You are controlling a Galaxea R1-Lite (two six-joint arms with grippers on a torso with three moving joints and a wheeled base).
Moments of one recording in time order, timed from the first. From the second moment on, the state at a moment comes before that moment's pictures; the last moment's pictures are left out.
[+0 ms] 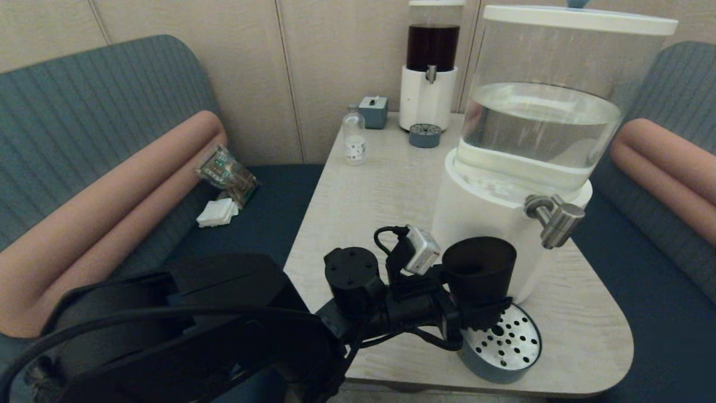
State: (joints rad) left arm -0.80 2.33 -1.03 -1.52 -0.58 -0.15; right arm 0.00 0.00 0.00 0.00 0.00 0.01
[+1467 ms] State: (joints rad) left arm -0.84 2.55 -1.27 -1.52 -0.56 -0.17; right arm 0.00 0.00 0.00 0.00 0.00 0.01
